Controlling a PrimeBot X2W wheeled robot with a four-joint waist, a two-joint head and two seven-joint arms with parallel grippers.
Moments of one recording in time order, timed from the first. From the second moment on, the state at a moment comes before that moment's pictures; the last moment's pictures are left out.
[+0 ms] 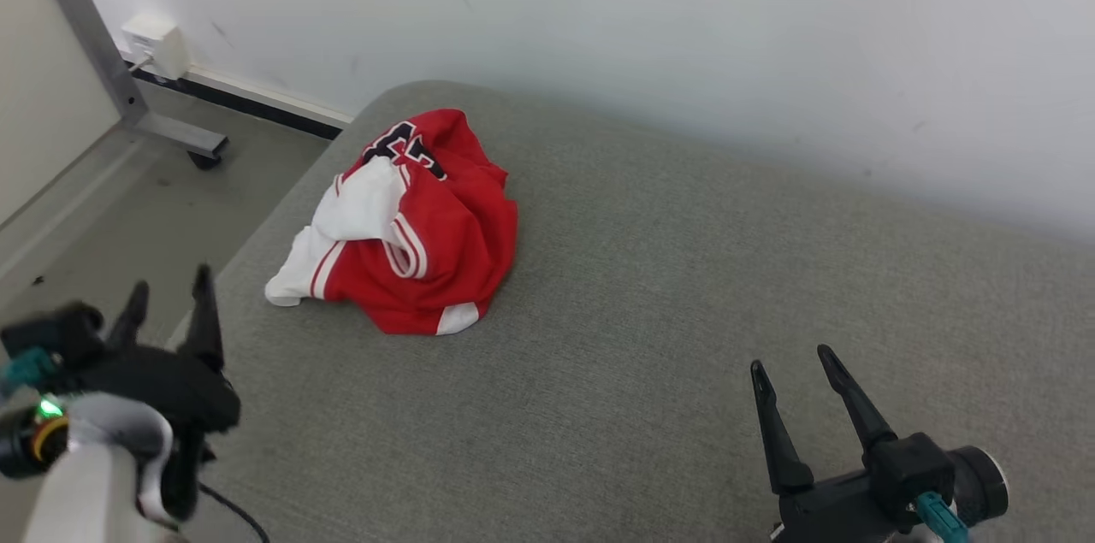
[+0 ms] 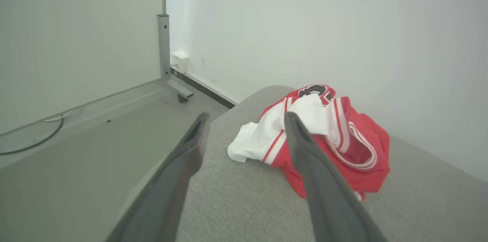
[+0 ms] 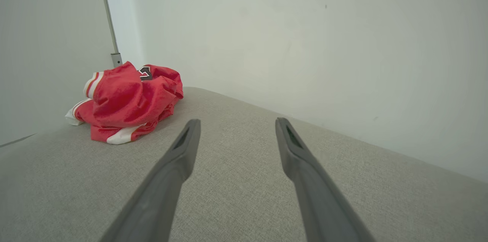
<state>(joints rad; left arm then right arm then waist) -0.40 0.17 0.10 0.49 -0.38 -0.11 -0.02 -0.07 -0.05 0.09 0.24 0.00 0.13 -0.26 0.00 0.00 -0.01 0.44</state>
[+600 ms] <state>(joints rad) -0.66 0.43 0.36 0.39 -0.82 0.07 0.72 -0.18 -0.05 0.15 0.12 0.03 0.13 -0.26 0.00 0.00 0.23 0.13</state>
